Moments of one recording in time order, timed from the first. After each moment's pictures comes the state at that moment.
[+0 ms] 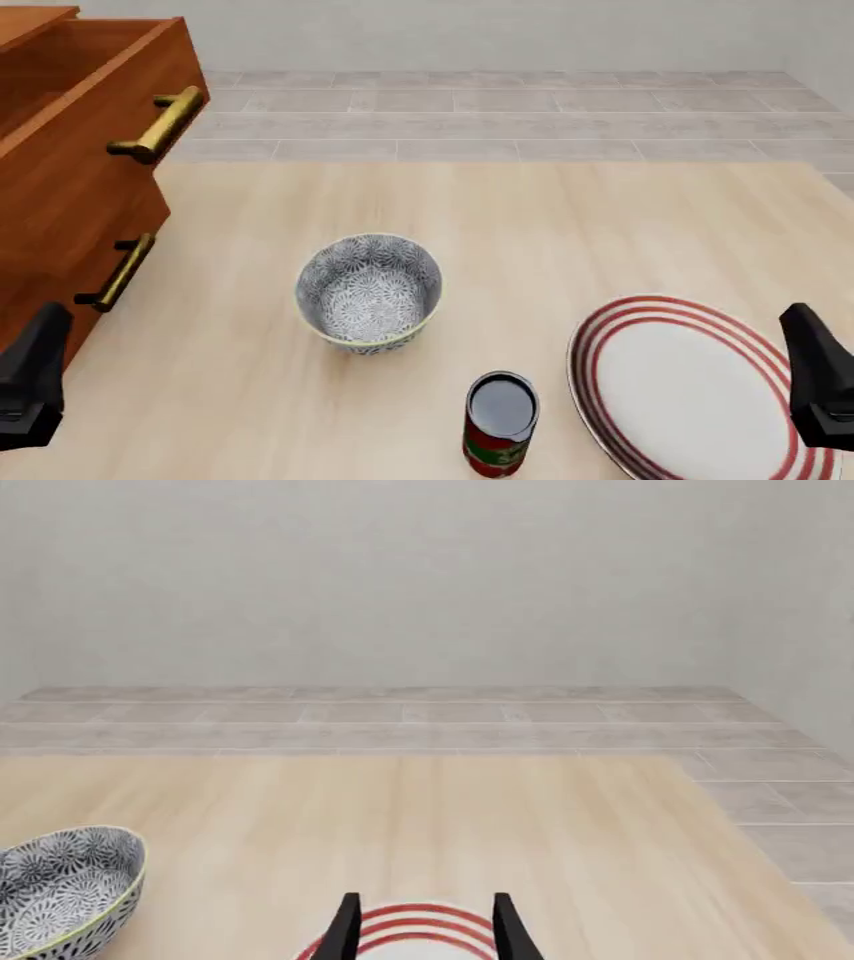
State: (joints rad) left arm 0.00 0.00 0.00 0.00 0.00; right arm 0.00 0.00 0.00 0.00 0.00
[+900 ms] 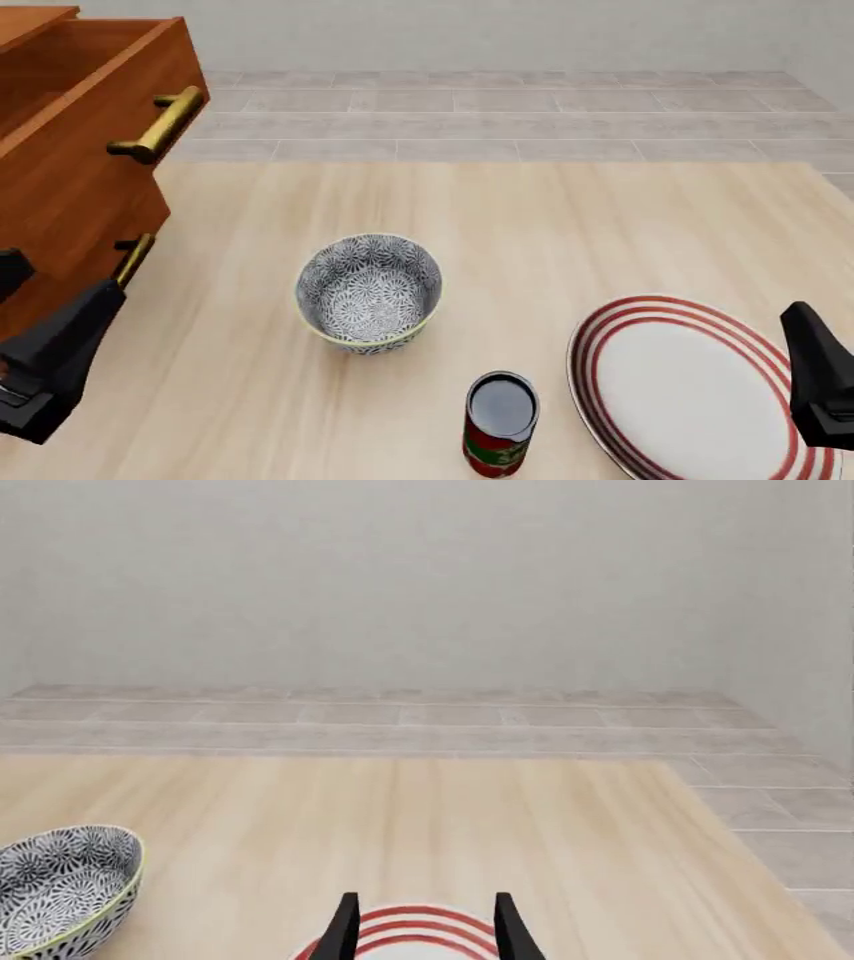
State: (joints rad) left arm -0.30 0.18 -0.20 0.10 0.06; right arm 0.00 0.00 -0.01 0.00 -0.01
